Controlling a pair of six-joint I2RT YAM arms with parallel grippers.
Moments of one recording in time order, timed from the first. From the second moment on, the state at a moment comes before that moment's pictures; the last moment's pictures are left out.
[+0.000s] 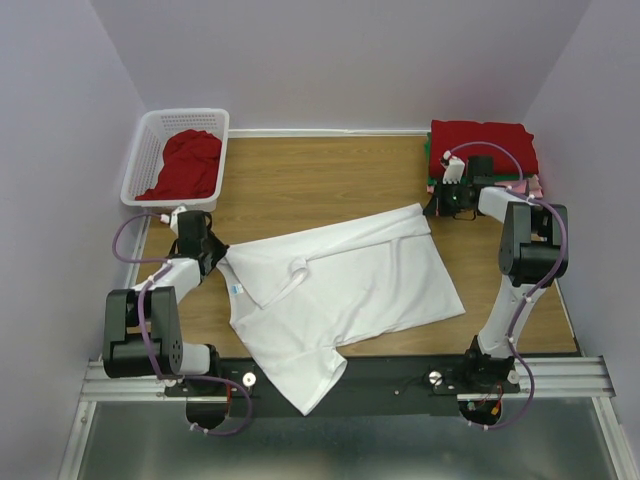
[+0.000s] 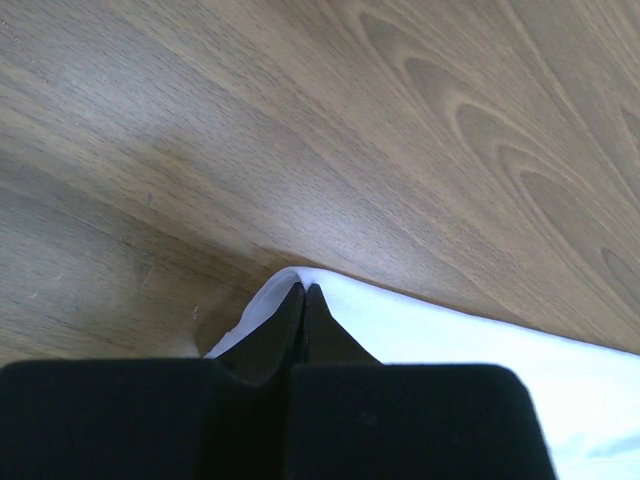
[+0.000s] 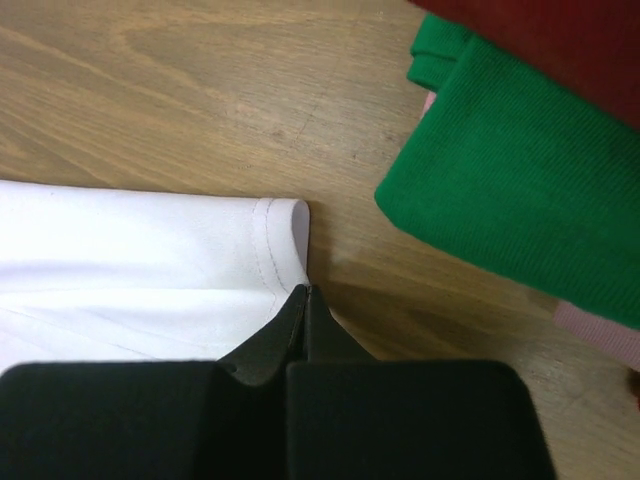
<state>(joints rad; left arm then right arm) 0.07 1.37 0.56 0.04 -0.05 -0.68 -0.07 2.00 1.26 -0.21 -0.54 -0.10</state>
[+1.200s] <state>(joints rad) 0.08 0.89 0.63 -0.15 0.18 -0.49 -0.01 2.05 1.35 -0.21 -0.51 -0.12</state>
